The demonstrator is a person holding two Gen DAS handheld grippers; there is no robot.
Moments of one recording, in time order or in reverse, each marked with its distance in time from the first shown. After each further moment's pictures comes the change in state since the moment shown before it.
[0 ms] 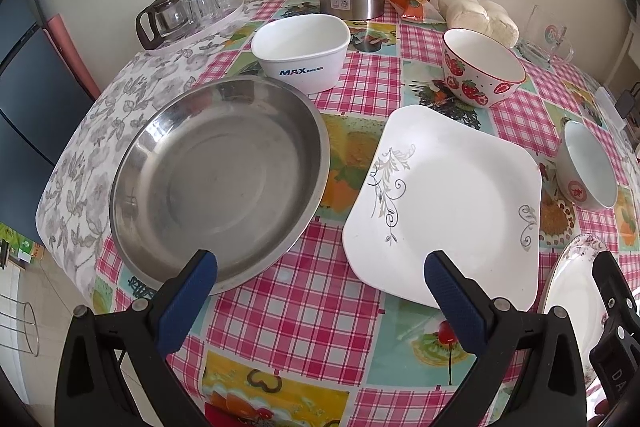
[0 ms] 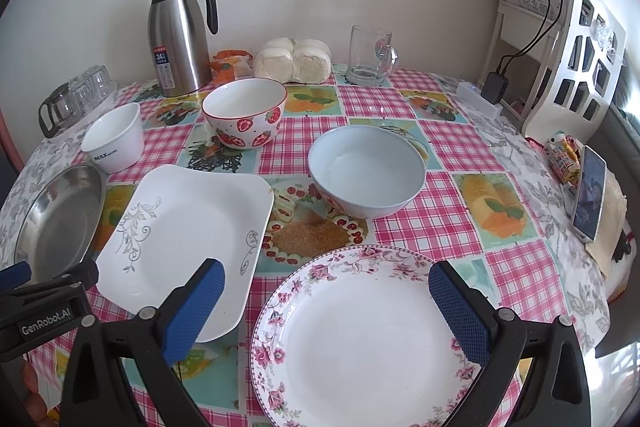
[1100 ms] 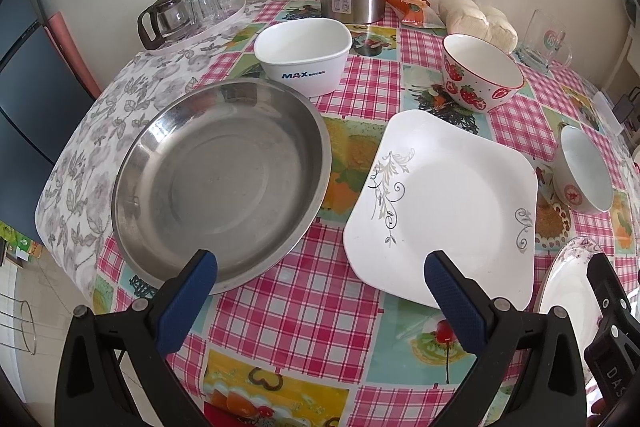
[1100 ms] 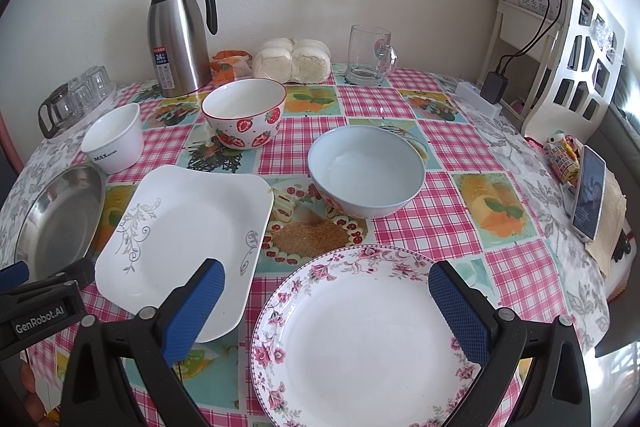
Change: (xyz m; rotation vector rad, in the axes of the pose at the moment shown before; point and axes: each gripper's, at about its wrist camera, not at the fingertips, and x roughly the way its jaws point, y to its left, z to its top) left arm -0.005 0.002 0.001 -0.008 -0.007 -0.007; right arm -0.001 0.000 0.000 0.000 0.001 0.001
